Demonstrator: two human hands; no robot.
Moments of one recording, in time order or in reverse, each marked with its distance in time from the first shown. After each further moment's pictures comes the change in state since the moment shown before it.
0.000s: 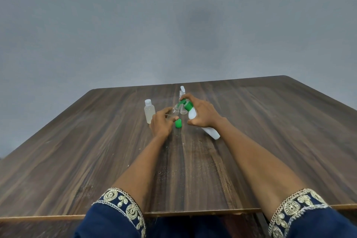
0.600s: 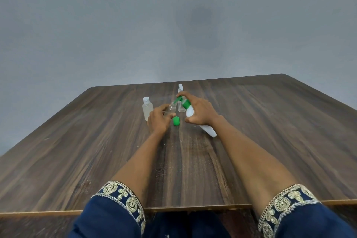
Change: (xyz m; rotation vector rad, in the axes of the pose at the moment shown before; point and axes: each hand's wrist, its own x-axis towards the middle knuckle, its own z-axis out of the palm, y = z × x) left_hand 0.000 0.004 -0.002 0.042 0.022 -0.025; right_hand -0.003 -0.005 -0.001 -0.023 0.005 0.013
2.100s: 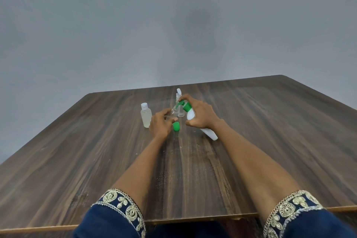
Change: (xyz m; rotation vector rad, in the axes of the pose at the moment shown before) left_hand 0.008 0.002 0.011 -0.054 -0.038 0.010; right_hand 0.005 0.007 0.000 0.020 0.049 0.034
